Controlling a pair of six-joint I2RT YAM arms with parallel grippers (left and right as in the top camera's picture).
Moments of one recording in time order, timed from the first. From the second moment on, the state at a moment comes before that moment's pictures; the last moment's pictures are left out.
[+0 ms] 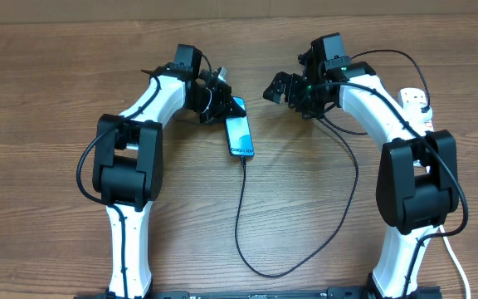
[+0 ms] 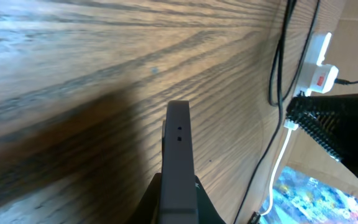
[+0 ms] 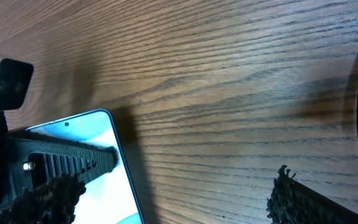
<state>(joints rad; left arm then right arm) -0.21 2.34 1.73 -0.68 0.83 -0.41 0.22 2.08 1.59 -0.65 -0.43 0.46</state>
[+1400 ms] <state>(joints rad) -0.26 2.39 1.73 -0.69 0.83 -0.39 0.22 2.08 1.59 -0.66 -0.43 0.46</state>
